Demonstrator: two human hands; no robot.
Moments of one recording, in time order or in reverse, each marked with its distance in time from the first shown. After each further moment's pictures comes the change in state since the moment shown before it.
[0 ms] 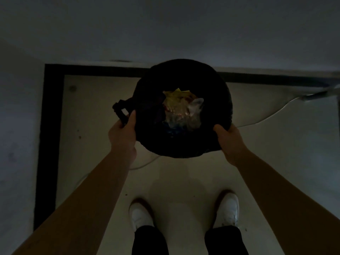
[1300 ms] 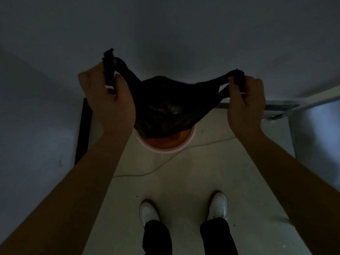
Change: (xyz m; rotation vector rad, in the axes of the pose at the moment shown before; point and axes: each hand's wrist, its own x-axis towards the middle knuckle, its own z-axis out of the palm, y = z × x) left_hand -0.173 0.220 -0.025 0.201 0.269 1.156; right_hand -0.177 -0.202 -0.043 -0.043 0.348 -0.940
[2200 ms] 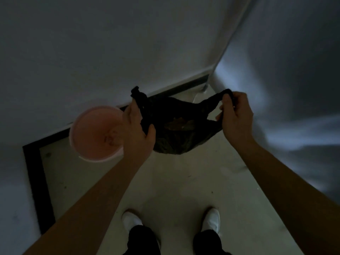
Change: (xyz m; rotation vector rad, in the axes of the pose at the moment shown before) left_hand -0.231 0.094 0.070 0.053 -0.886 0.281; right_hand -0.106 0.068 -0.266 -0.027 0.326 0.289
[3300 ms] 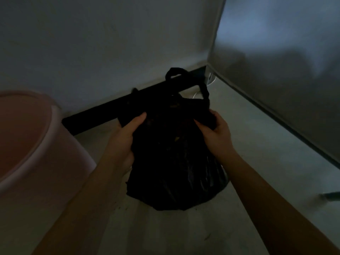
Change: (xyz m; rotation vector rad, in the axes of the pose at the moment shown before) left_hand 0.023 -0.216 0.265 -1.122 -0.307 -0.360; right_hand 0.028 0.372 0.162 0.298 -0.063 -0.007
